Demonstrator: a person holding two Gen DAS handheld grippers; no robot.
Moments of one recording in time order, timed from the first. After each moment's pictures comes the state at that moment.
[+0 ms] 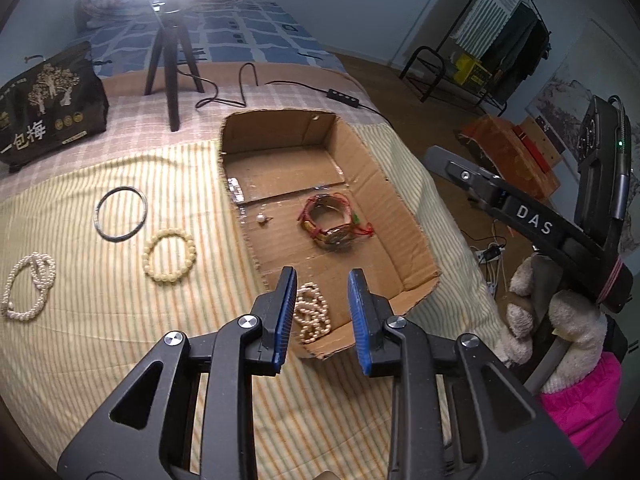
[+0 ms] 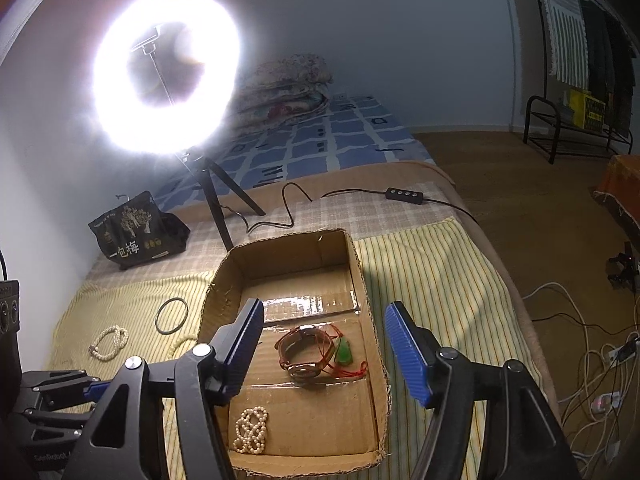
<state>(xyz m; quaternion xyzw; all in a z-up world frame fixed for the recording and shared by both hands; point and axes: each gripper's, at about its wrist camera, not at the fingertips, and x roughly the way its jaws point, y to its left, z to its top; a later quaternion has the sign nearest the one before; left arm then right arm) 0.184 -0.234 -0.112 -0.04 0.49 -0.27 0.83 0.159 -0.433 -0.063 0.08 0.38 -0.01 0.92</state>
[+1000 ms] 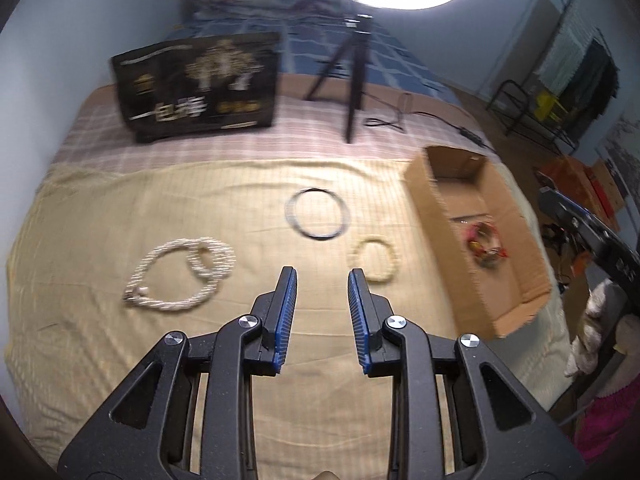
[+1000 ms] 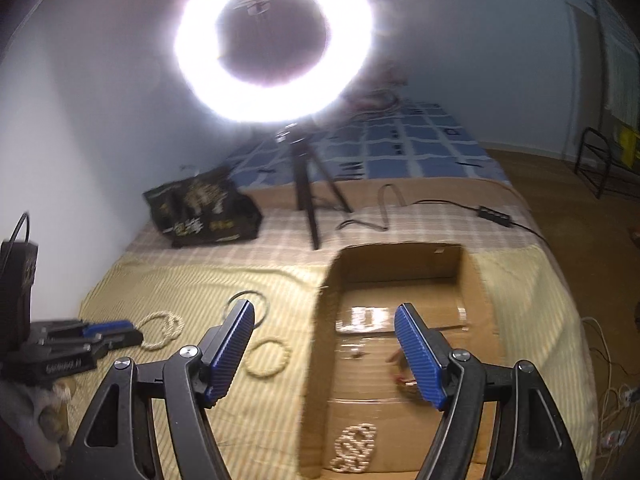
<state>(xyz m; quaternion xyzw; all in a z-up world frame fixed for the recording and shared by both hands) 0.208 -0.064 -0.116 -0.05 0.49 -0.11 0.86 0.182 -0.317 -0.065 0.03 0.38 0.08 0.92</state>
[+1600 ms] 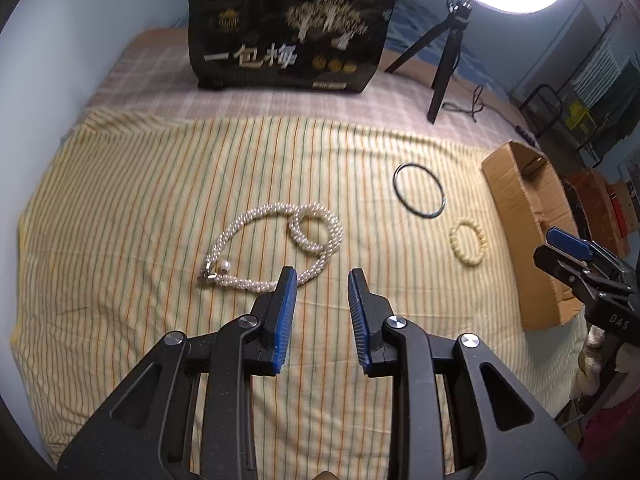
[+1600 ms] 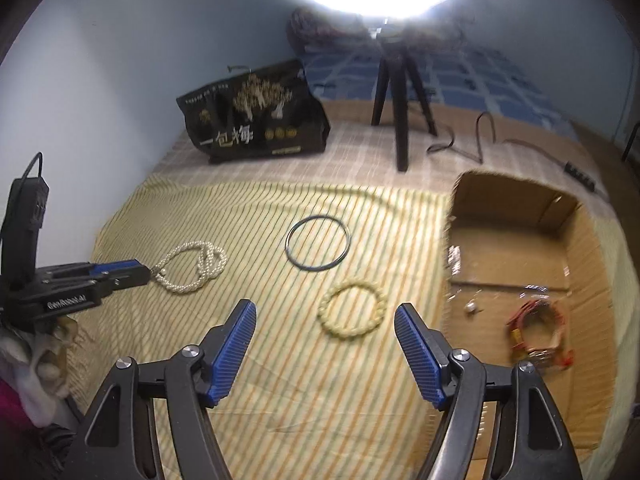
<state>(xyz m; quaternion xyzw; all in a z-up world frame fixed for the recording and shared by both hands) 0.224 0.020 -0.160 -0.08 0.54 -0.08 0.84 0.206 -0.232 -0.129 0.01 0.50 0.15 0.85</state>
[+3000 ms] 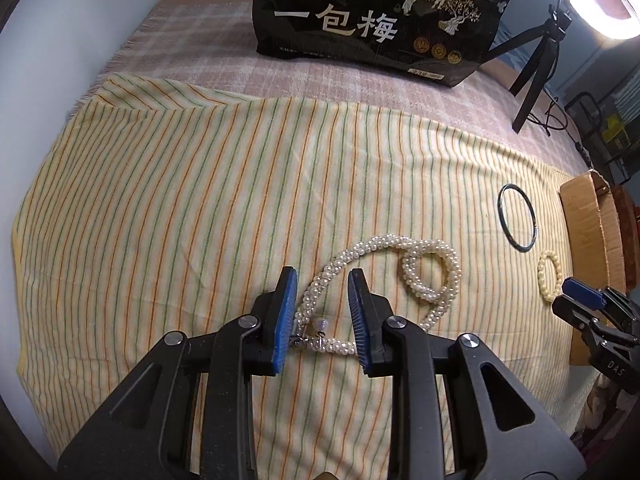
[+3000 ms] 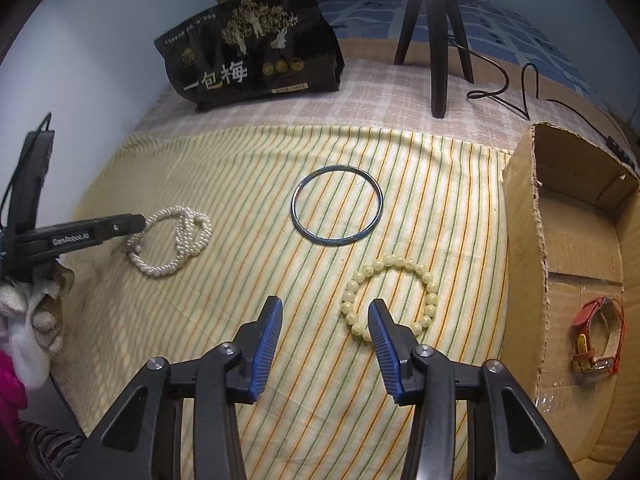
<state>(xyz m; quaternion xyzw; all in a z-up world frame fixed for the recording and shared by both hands) 0.284 0.077 -0.208 -0.09 0.58 -0.02 0.81 0.239 -0.196 -0.190 -0.02 0.57 0.15 0.81</state>
